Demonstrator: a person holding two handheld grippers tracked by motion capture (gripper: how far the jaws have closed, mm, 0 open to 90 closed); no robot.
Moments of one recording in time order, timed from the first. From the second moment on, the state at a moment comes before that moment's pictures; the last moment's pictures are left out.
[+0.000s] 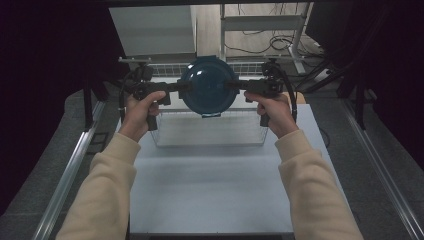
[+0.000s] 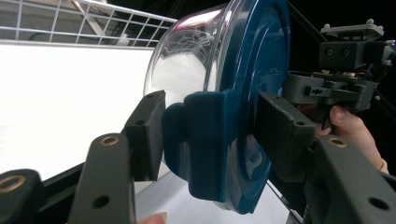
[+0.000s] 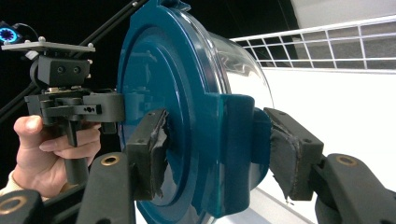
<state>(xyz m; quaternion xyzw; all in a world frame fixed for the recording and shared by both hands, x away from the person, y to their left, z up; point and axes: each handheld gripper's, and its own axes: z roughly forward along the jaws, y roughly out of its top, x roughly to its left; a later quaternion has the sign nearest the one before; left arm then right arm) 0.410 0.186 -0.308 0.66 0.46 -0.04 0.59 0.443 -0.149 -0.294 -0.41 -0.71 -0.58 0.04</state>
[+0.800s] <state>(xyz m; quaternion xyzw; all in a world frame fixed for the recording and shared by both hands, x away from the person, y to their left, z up) 0.456 0.184 -0.331 0.63 0.50 -0.10 0.59 0.483 -0.149 -0.311 -0.48 -0.67 -0.55 0.08</state>
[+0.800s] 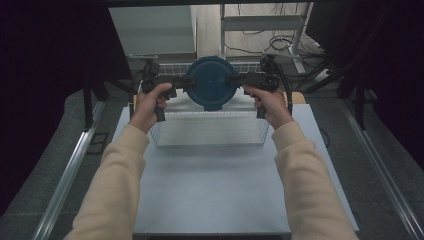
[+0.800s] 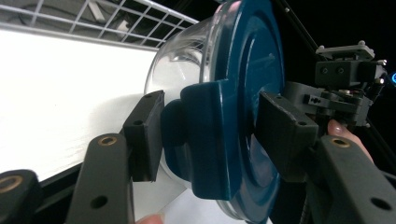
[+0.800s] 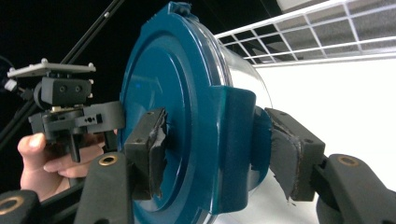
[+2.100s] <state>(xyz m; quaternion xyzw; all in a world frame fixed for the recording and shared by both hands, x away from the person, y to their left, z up) 0.446 0.189 -0.327 0.61 0.52 -0.01 0.59 0.474 -0.159 -0.311 -0.50 -0.64 -0.59 0.02</state>
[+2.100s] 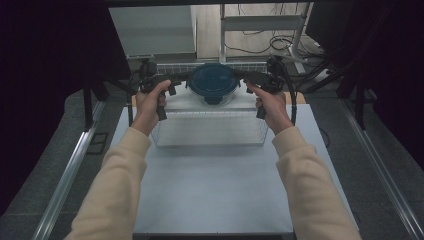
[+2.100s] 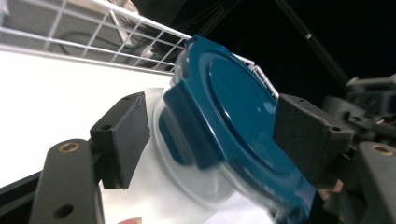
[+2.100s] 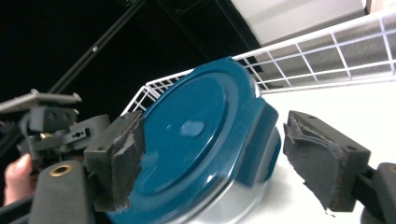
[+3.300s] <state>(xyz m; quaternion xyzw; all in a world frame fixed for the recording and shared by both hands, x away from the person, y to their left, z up) 0.257 0.202 -0.470 0.73 0.46 0.07 0.49 0.299 -0.253 -0.454 -0.39 -0.77 -0.48 -0.13</state>
